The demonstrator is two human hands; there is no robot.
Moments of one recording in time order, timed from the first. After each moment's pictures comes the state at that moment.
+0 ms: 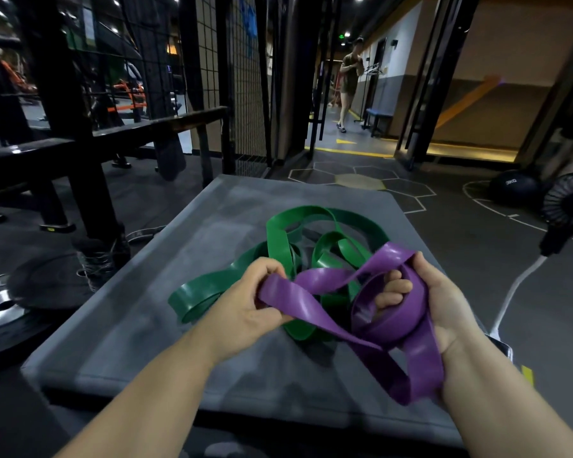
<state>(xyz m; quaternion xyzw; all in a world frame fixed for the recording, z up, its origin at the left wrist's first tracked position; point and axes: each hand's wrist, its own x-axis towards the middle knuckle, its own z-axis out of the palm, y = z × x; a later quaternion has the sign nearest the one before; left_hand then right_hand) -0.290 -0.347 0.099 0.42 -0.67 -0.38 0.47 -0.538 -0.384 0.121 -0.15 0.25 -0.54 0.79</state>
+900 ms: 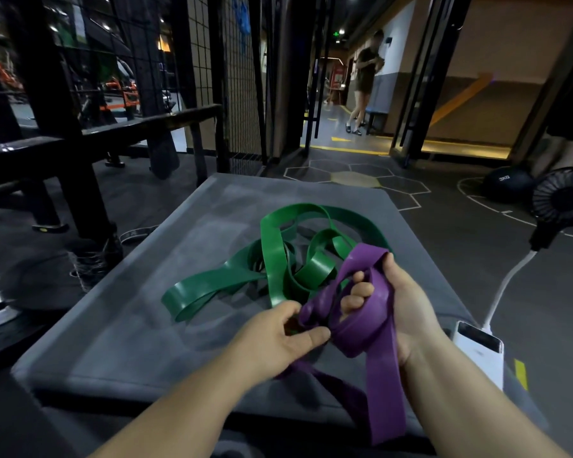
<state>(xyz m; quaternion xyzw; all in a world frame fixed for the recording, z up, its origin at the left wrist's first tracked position) -0.330 -0.349 0.066 0.58 -0.67 -0.35 0.30 -0.504 -0.372 0.114 -0.17 0.28 -0.53 0.79</state>
